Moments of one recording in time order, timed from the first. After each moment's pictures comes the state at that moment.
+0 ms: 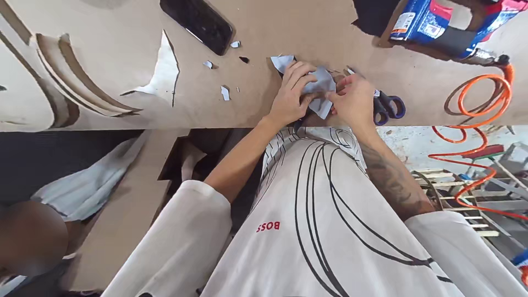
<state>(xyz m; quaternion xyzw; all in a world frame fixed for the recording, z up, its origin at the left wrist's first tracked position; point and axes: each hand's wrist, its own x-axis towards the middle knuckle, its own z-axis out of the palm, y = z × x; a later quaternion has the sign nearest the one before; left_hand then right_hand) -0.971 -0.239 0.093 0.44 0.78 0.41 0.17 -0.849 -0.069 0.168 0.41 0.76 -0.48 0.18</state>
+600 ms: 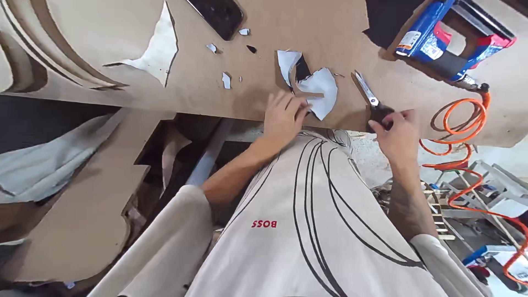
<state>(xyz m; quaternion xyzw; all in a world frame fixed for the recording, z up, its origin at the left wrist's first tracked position) -0.927 -0.273 0.165 0.31 0.89 0.28 0.20 -0.757 0.010 0.186 0.36 0.88 -0.20 0.22</state>
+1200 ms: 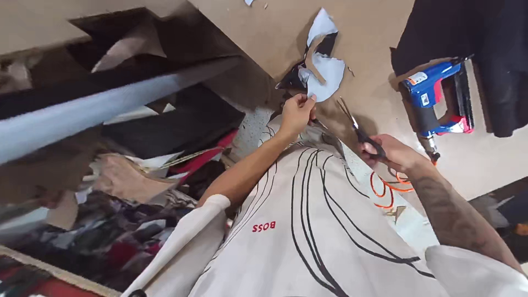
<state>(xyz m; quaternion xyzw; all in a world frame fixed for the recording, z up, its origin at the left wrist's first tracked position) -0.802 -0.184 0.158 -0.34 0.65 0.63 0.27 -0.794 0.132 0.169 0.16 0.55 -0.53 0.63</state>
